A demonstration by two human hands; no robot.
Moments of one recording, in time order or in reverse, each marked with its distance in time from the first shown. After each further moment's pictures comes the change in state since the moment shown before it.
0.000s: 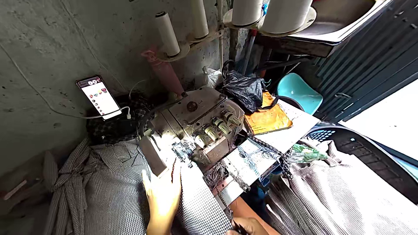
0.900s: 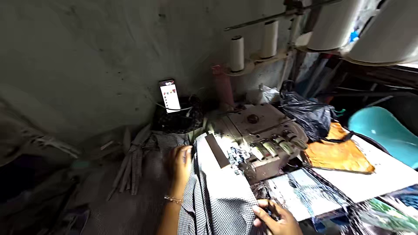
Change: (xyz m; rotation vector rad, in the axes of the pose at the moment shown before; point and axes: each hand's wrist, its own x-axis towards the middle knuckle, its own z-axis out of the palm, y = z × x) left_hand 0.039 -0.094 -0.020 0.048 0.367 -0.086; right_hand 0.069 -0.039 0.006 0.037 0.208 -0.048
